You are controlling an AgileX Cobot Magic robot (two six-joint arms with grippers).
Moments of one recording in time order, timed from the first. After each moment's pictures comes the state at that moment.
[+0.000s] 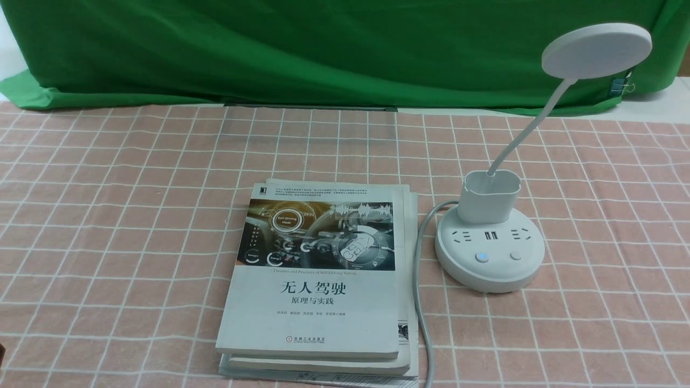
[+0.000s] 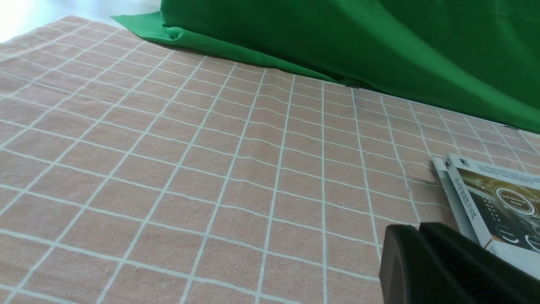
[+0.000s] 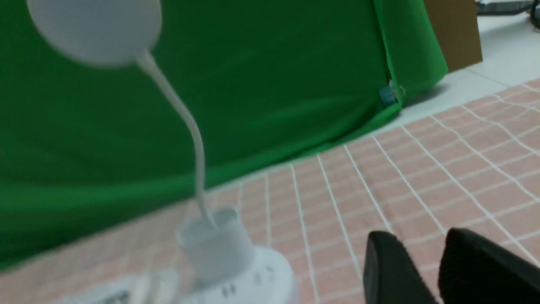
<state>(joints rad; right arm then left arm) -0.02 0.00 0.01 0.13 0.04 0.29 0.06 0.00 0.01 0.03 0.25 -0.21</state>
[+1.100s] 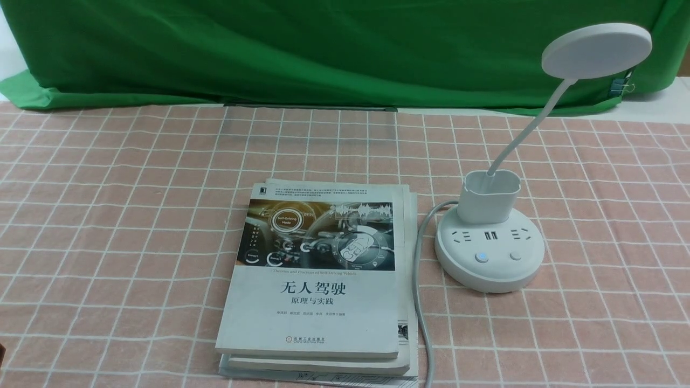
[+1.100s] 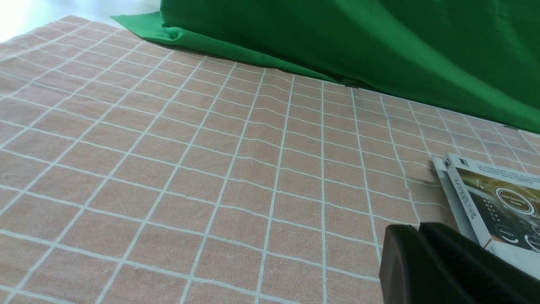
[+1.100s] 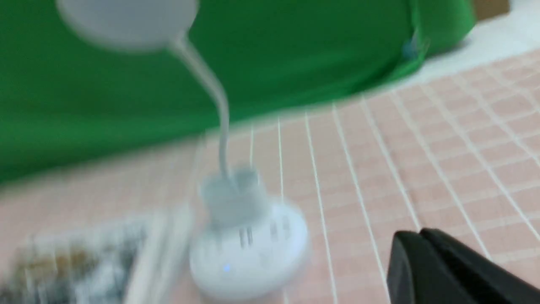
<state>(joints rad) 0.05 0.38 -0.42 0.13 0.46 0.11 0.06 0.00 0.01 0.03 0.25 -0.21</state>
